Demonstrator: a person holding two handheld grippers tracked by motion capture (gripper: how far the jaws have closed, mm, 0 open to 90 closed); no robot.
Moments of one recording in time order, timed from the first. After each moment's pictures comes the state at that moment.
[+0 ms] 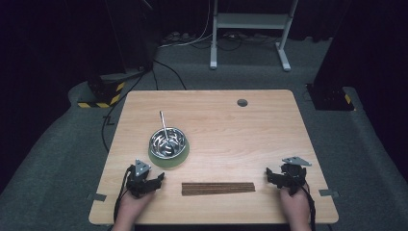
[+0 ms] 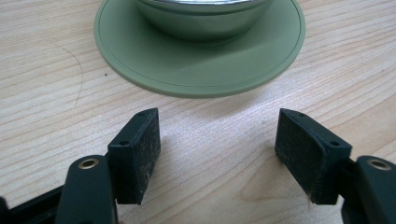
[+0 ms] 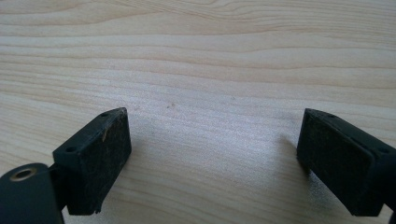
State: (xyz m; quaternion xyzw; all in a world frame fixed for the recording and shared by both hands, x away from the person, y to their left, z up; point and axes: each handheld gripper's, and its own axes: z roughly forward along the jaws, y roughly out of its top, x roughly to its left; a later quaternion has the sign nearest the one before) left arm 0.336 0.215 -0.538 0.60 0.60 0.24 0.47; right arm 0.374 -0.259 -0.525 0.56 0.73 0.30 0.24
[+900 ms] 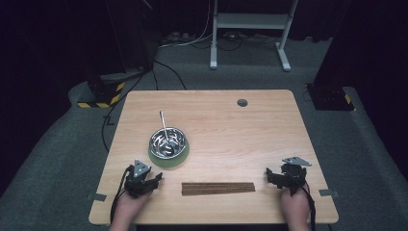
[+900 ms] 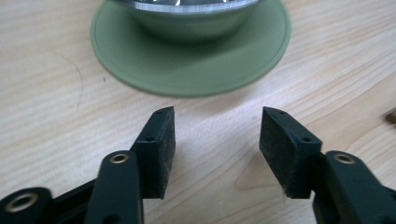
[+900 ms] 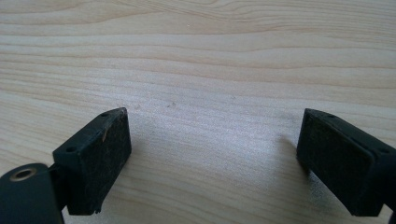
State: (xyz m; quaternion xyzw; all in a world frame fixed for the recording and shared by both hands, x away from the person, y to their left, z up) left arm 0.330 0.218 -0.528 0.61 0.59 0.23 0.48; right arm 0.374 -0.260 -0.523 0.56 0.74 0.30 0.23
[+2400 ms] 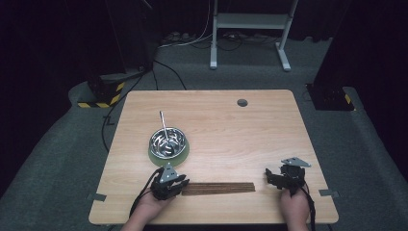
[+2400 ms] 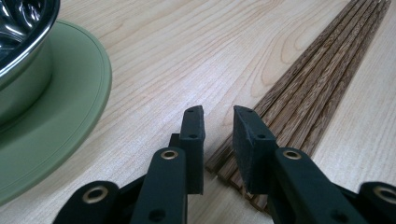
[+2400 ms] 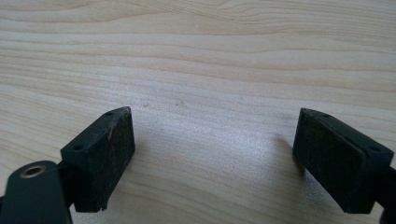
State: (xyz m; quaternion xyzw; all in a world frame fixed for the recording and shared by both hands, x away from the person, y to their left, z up) left arm 0.318 0.142 -0.526 0.70 0.47 0.12 0.53; right arm 0.372 -0.257 -0.525 0.55 0.74 0.30 0.24
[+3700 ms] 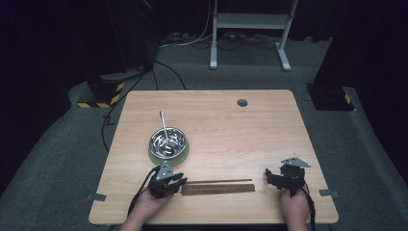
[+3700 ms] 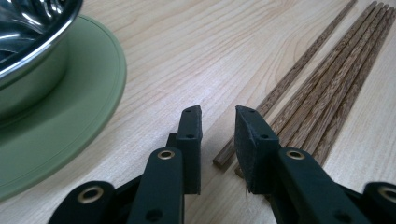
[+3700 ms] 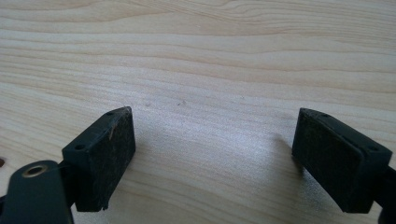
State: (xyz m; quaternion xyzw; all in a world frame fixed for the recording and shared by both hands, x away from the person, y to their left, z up) left arm 0.325 0.151 -0.529 0.68 0.49 0.12 0.54; right arm 0.371 -0.257 -0.524 0.55 0.74 0.30 0.24
